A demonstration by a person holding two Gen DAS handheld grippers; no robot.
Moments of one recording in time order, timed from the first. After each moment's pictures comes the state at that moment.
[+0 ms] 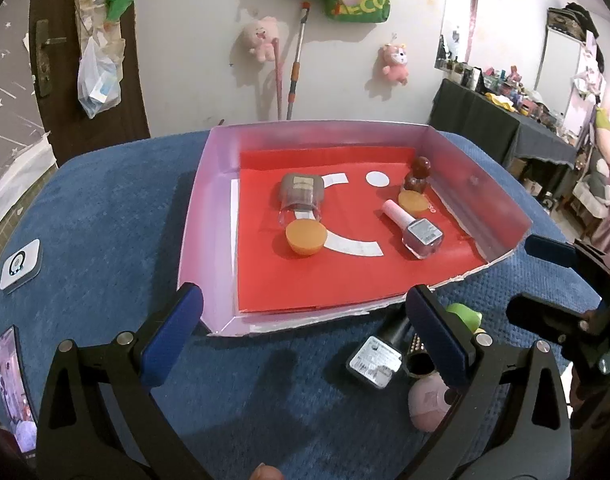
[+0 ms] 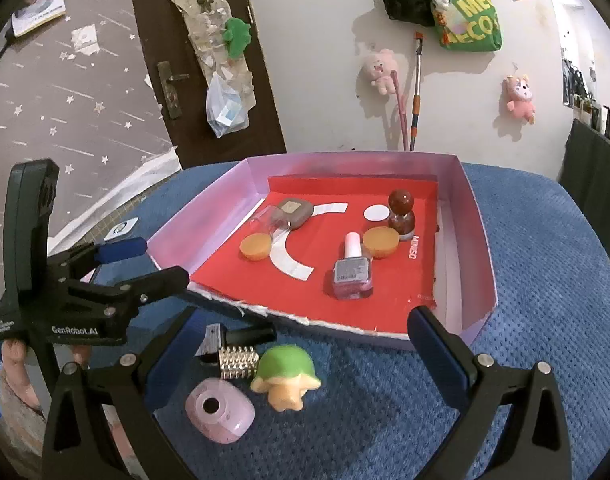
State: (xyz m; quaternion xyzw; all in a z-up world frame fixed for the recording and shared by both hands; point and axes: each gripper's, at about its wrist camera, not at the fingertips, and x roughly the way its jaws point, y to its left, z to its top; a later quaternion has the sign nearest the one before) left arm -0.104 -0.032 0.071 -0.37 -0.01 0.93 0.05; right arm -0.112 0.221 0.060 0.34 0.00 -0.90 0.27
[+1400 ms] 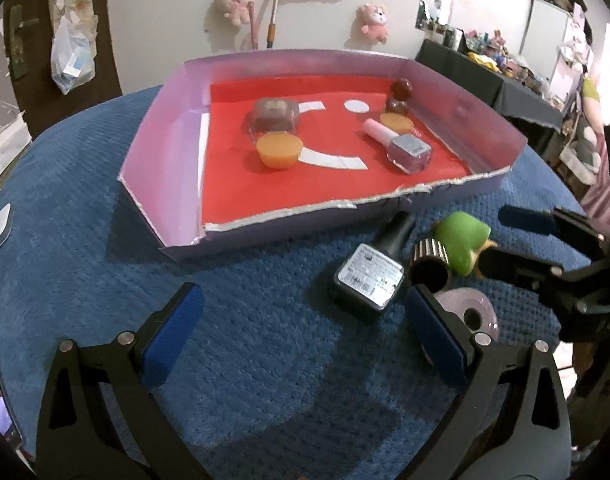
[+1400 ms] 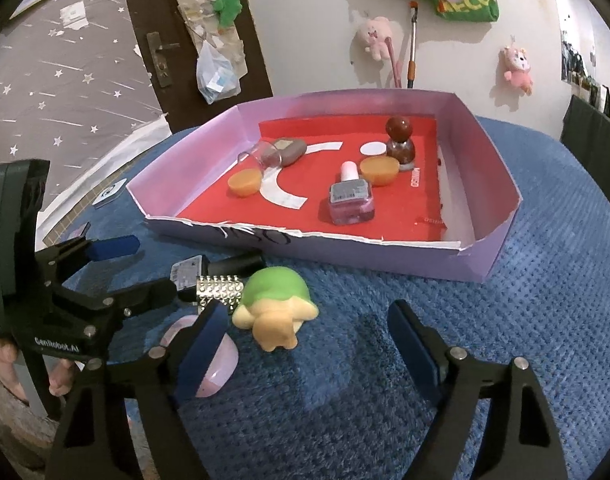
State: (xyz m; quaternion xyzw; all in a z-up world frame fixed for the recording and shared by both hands) left arm -0.087 -0.022 0.020 -0.42 0.01 0.90 0.09; right arm -0.102 0.221 0.012 0.39 0.01 -0.88 0.26
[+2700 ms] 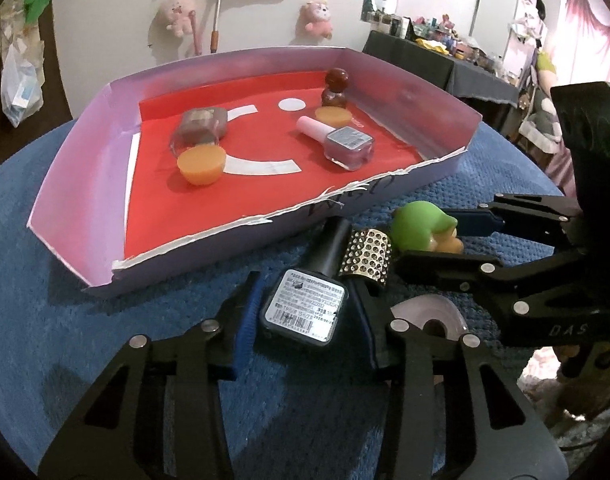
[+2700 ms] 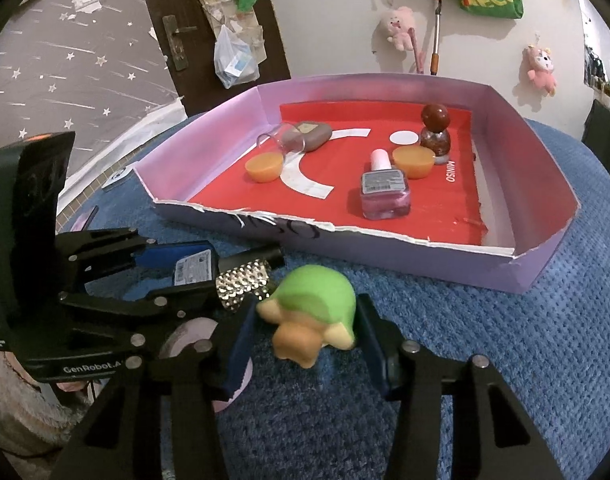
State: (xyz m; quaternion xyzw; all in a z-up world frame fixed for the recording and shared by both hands) left arm -0.096 0.005 0.015 -0.41 0.03 0.89 0.18; right arm -0.110 0.199 -0.001 0.40 0.02 -0.87 0.29
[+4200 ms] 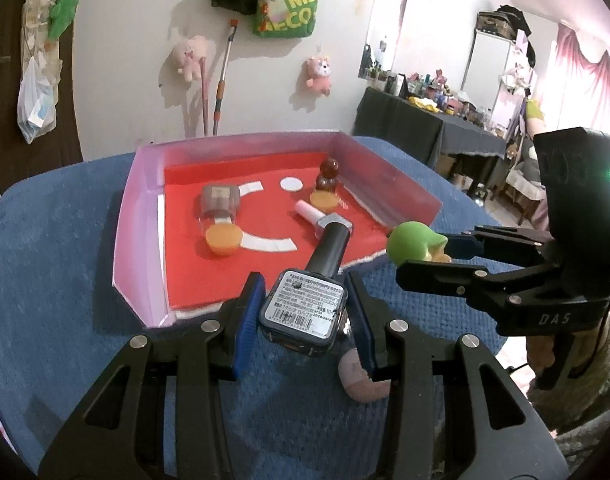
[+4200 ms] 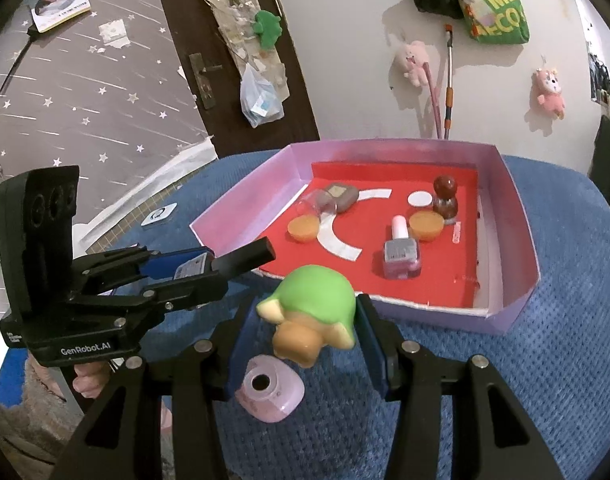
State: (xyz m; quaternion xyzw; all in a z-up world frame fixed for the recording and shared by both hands) left arm -0.078 -0.017 0.081 -0.33 -0.02 0.93 0.19; right arm -0.094 0.210 0.061 0.35 -0.01 -0.88 0.33
